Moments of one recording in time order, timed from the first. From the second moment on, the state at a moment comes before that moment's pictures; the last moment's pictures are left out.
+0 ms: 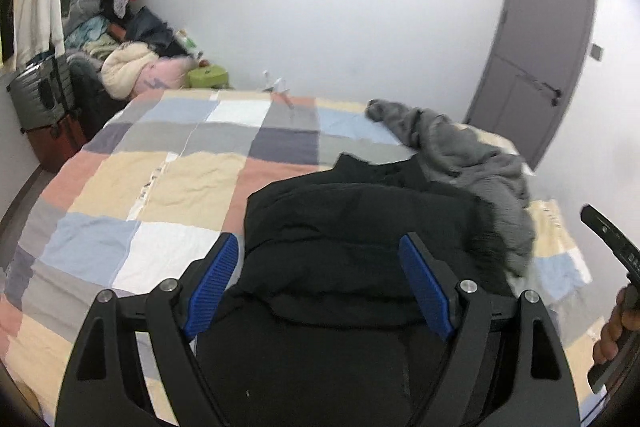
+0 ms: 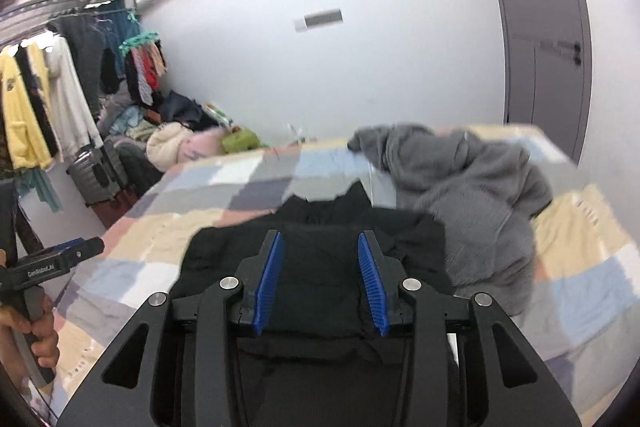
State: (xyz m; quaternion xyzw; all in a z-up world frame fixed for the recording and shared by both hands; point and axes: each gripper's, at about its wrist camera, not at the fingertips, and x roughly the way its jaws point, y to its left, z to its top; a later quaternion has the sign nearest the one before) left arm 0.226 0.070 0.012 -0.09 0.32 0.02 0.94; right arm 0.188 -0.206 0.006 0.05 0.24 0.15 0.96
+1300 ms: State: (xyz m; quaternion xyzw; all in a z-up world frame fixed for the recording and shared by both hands) left arm 0.037 0.058 -0.099 -0.11 0.42 -0.01 0.90; right arm -0.038 -0.278 -0.074 0.09 0.27 0.13 0.95
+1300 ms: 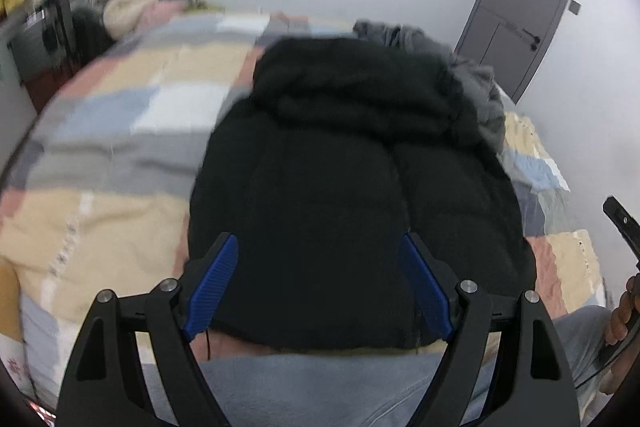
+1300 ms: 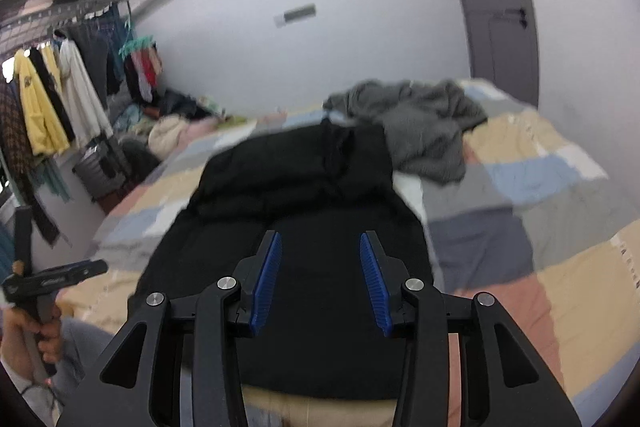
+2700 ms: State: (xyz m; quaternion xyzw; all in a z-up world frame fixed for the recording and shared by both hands) left arm 0.125 0.169 -0.261 -0.25 0.66 0.02 0.71; right arm 0.126 -0.367 -0.291 0.31 0.70 0.09 0.64
